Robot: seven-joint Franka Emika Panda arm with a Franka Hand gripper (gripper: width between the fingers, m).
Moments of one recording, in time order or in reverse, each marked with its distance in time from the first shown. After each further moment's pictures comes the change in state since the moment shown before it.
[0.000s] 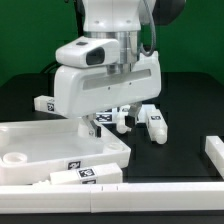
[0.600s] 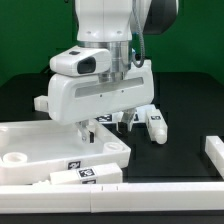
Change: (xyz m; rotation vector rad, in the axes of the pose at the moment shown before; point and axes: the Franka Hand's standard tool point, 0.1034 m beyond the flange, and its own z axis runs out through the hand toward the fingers) arm -0.020 -0.001 0.016 -0.008 0.002 0.028
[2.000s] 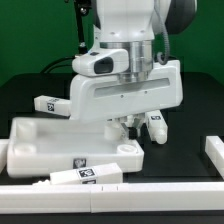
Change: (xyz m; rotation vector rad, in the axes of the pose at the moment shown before) arm 0.039 -0.036 0.001 0.019 0.050 0.209
